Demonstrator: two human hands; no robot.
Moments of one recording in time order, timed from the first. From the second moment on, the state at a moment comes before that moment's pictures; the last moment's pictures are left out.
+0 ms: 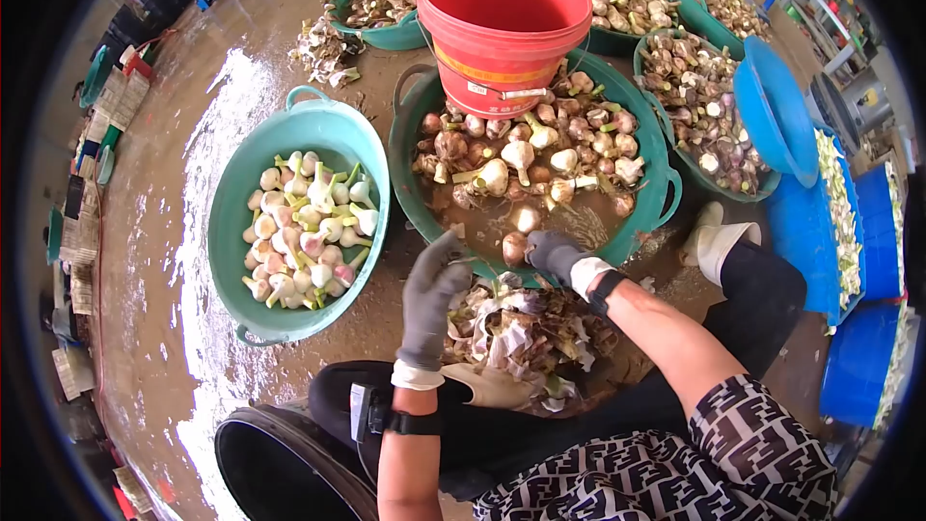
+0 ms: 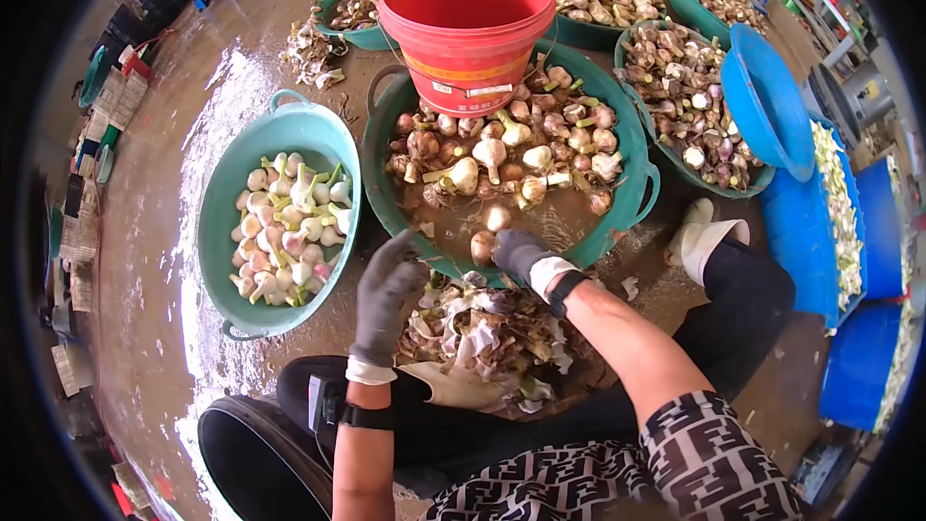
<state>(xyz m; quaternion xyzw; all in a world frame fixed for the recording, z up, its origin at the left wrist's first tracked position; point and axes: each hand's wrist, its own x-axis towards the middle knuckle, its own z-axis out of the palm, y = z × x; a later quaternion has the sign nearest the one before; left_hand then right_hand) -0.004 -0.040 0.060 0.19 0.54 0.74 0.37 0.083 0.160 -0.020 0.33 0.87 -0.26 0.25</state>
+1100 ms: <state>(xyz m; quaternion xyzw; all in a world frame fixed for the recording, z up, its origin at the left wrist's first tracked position) 0.026 -0.009 0.061 0.42 0.74 0.52 0.07 0.095 0.123 0.060 0.47 0.62 -0.62 0.04</state>
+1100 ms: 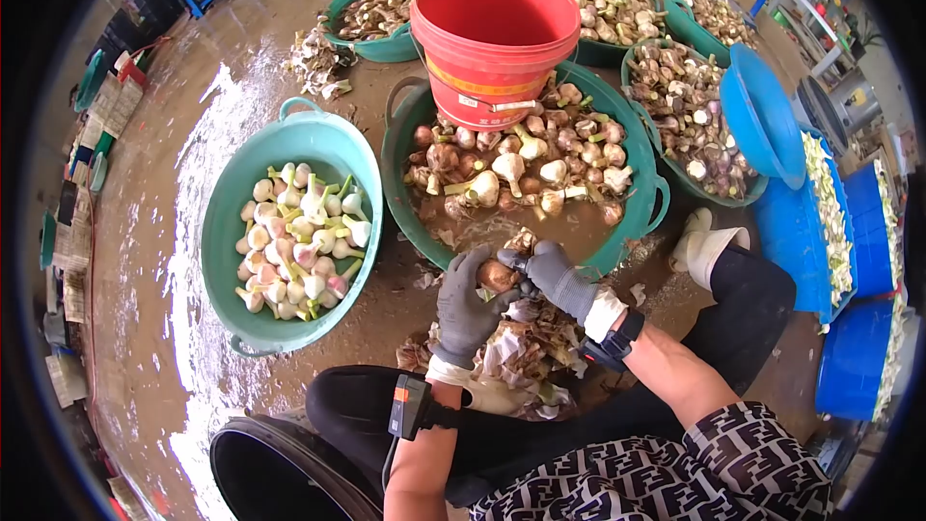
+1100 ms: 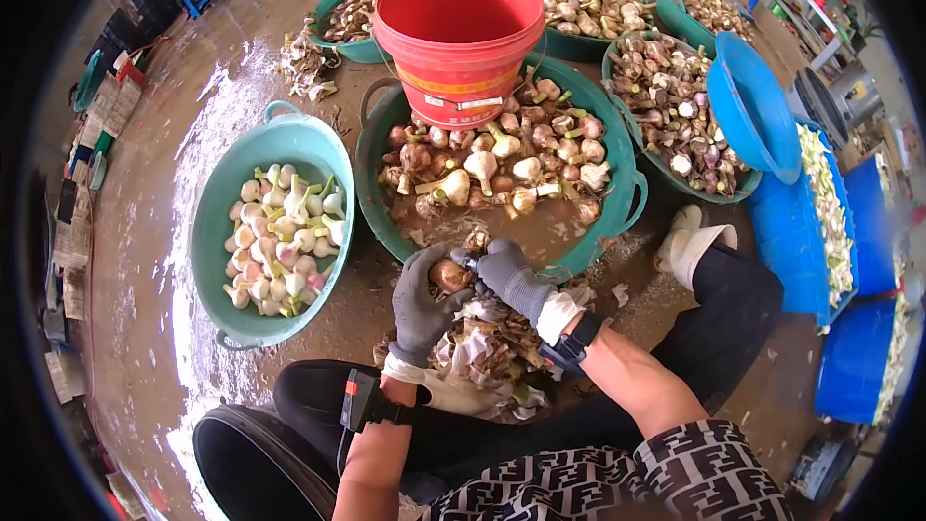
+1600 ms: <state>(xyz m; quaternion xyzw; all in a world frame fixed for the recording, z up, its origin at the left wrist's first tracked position) 0.016 -0.009 0.027 0.11 0.56 0.74 0.36 0.106 0.121 0.036 0.34 0.53 -0.77 -0.01</state>
